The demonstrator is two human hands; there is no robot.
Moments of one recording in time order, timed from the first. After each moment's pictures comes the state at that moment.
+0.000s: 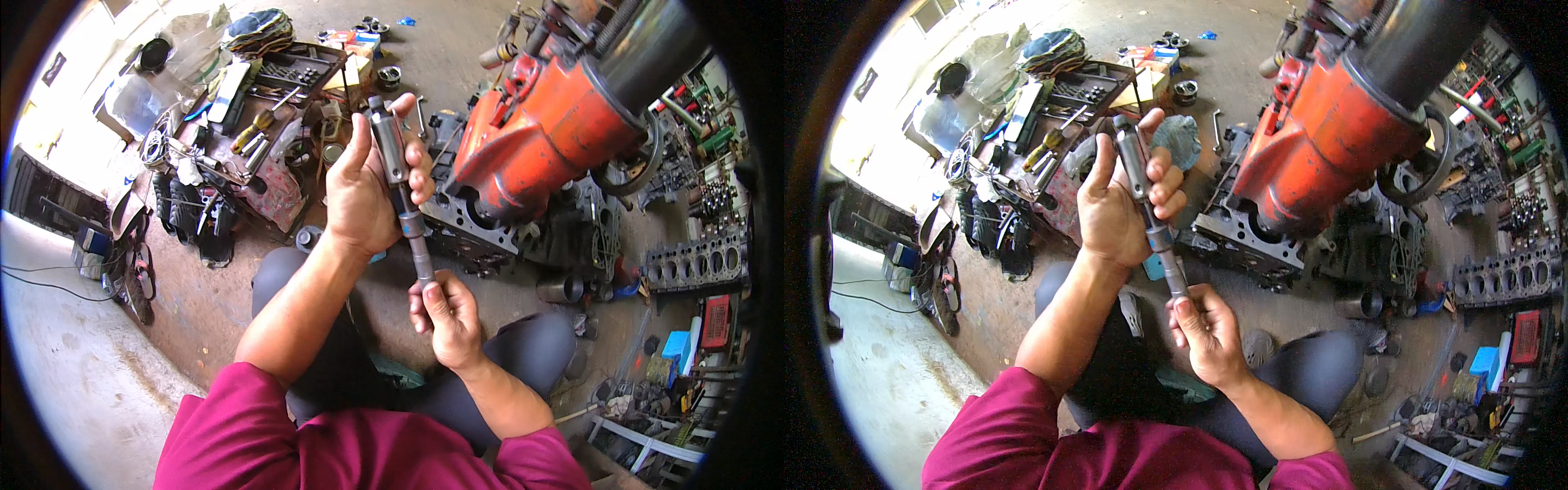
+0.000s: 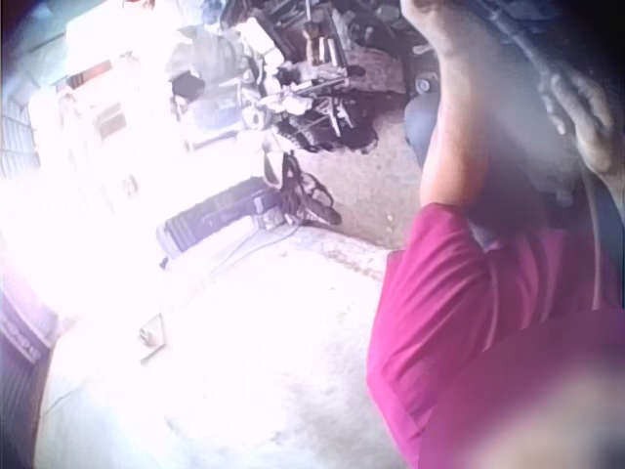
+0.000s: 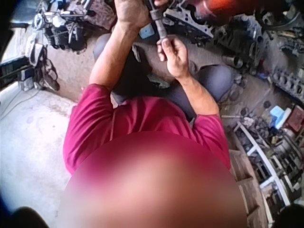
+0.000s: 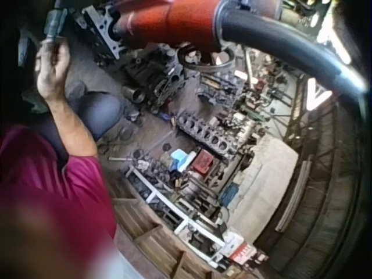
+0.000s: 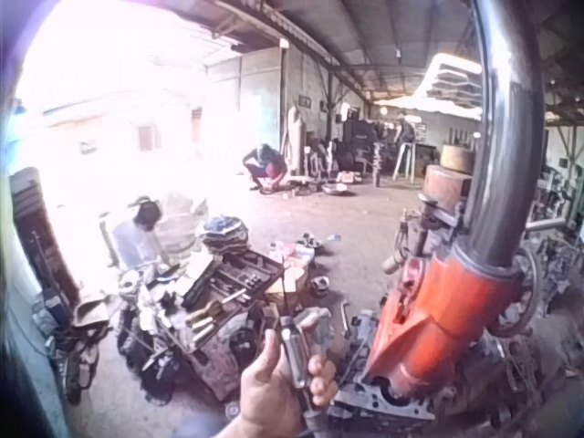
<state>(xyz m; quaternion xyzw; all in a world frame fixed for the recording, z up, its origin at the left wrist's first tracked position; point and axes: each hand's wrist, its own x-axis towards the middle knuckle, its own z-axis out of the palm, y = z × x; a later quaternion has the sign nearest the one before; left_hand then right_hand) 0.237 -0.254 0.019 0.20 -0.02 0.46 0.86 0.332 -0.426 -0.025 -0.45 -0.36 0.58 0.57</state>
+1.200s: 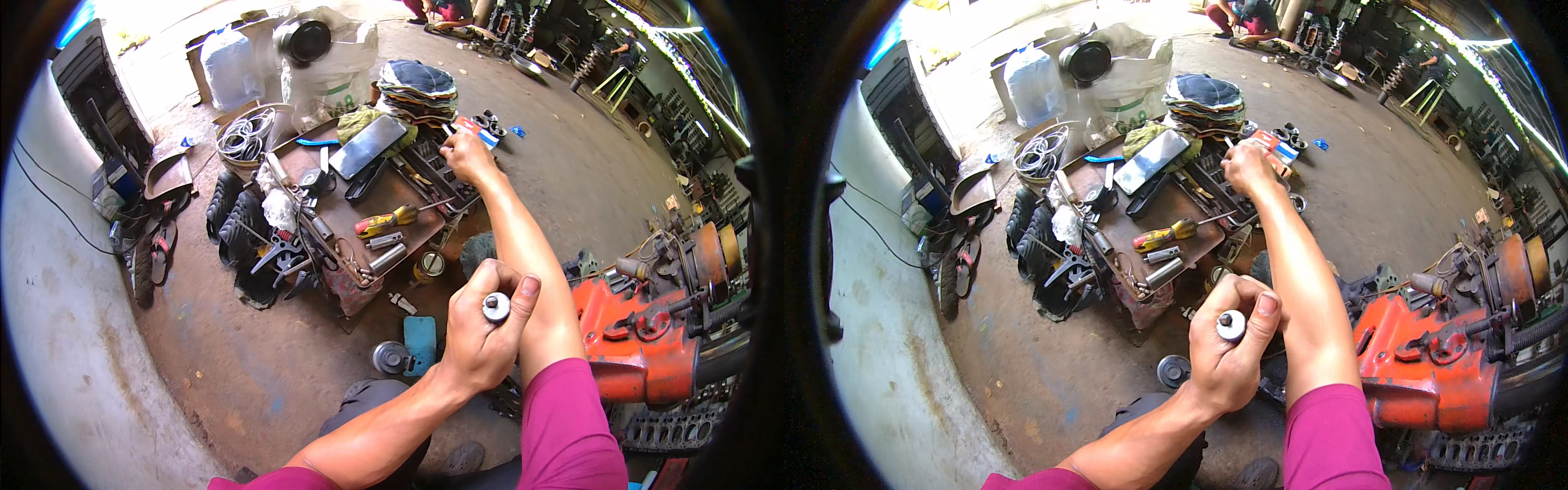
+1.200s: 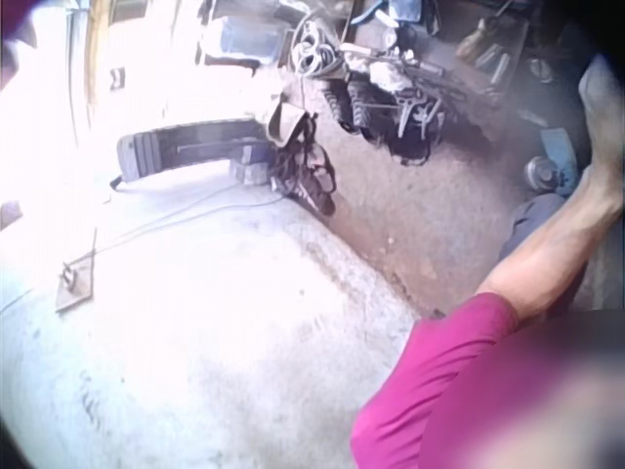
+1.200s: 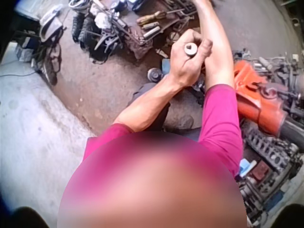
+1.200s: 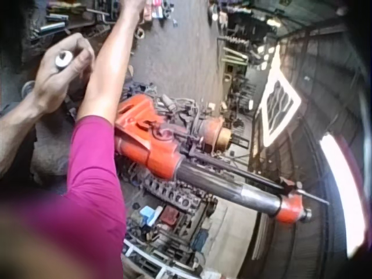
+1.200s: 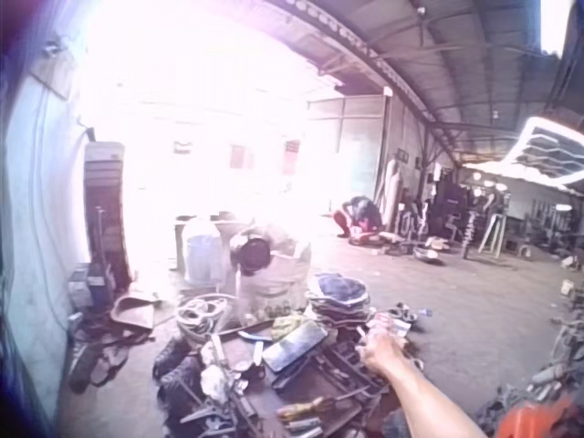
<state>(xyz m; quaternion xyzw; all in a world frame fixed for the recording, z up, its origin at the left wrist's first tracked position) 0.144 -0.178 0.029 0.44 0.32 0.69 0.47 0.209 0.128 -0.033 -0.53 -0.83 0.00 0.16</state>
